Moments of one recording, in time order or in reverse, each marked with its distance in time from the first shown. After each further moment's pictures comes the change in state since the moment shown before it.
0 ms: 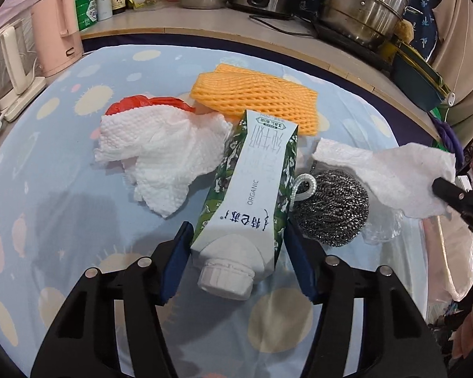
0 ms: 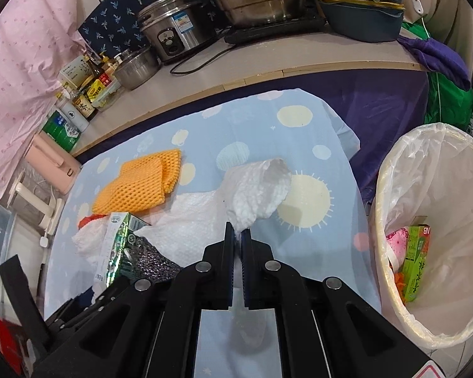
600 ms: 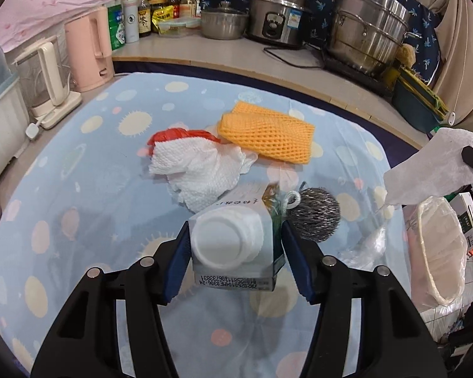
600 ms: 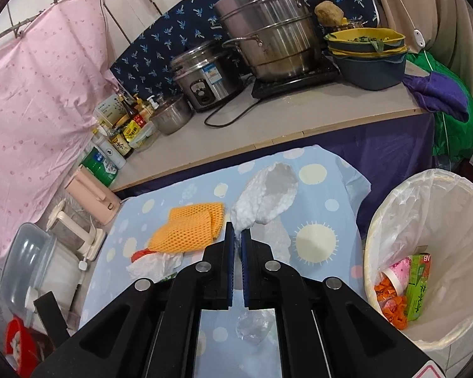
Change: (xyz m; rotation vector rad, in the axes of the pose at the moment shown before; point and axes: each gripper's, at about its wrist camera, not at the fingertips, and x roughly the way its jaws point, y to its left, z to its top) left arm -0.078 -0.006 -0.006 -0.034 -0.108 0.072; right arm -0.092 0.004 0.024 0.005 -0.177 0.136
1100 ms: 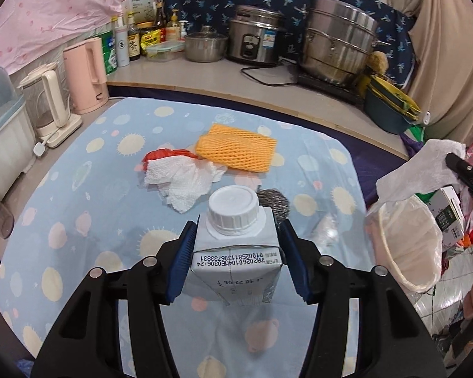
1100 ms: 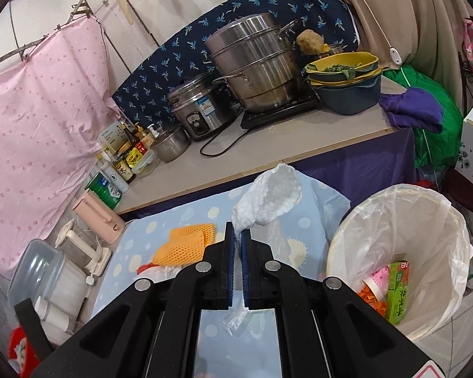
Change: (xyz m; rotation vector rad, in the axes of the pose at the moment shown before) left arm -0.069 -0.034 -0.009 0.054 -0.061 -0.045; right arm -0.064 -0.038 0.000 0.037 -0.091 -0.023
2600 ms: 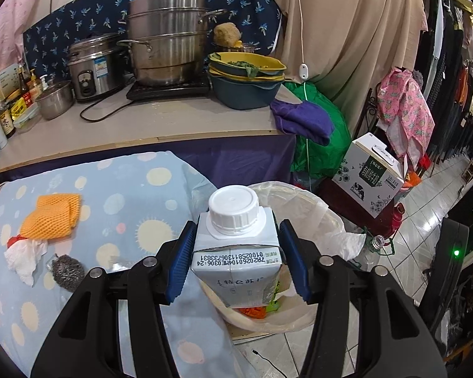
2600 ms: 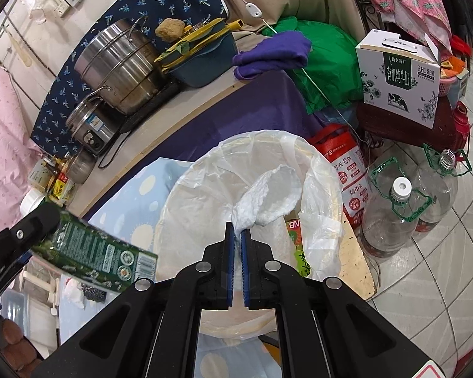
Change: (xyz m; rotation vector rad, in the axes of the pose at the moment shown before) left arm 0.029 -0.277 0.012 0.363 0.002 -0.305; right arm -0.016 -0.201 -0.044 0.279 0.058 -0.248
